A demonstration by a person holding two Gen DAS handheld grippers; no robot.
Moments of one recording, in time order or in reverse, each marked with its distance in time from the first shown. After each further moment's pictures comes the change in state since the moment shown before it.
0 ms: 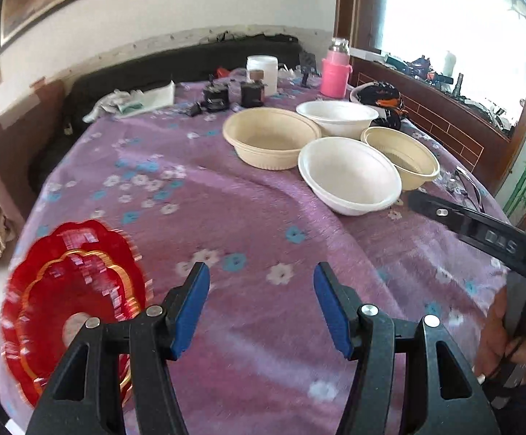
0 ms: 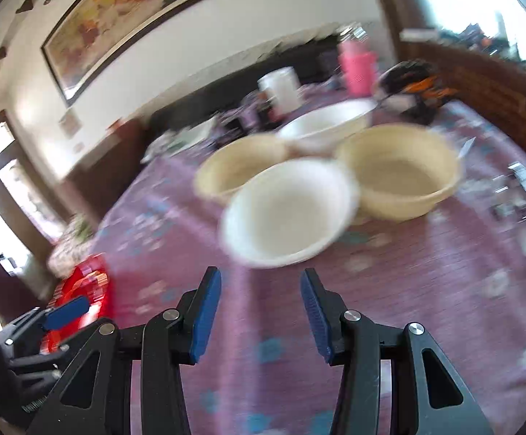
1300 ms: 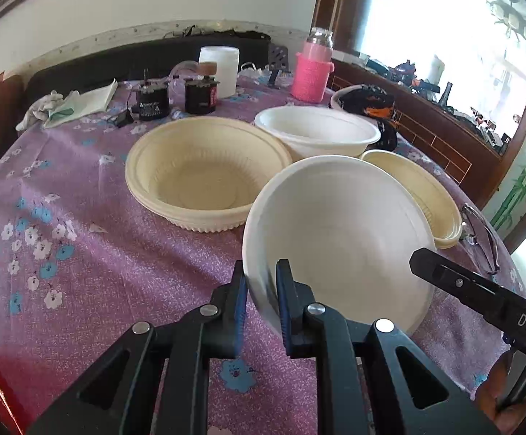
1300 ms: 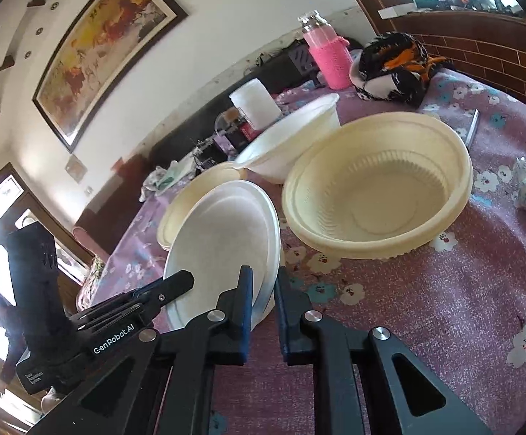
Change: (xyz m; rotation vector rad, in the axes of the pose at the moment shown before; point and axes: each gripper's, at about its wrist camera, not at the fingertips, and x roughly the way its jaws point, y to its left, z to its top) left arm 0.122 -0.032 0.070 0.002 -0.027 -0.150; right arm 0.052 -0.066 0.023 0.169 -0.040 0.150
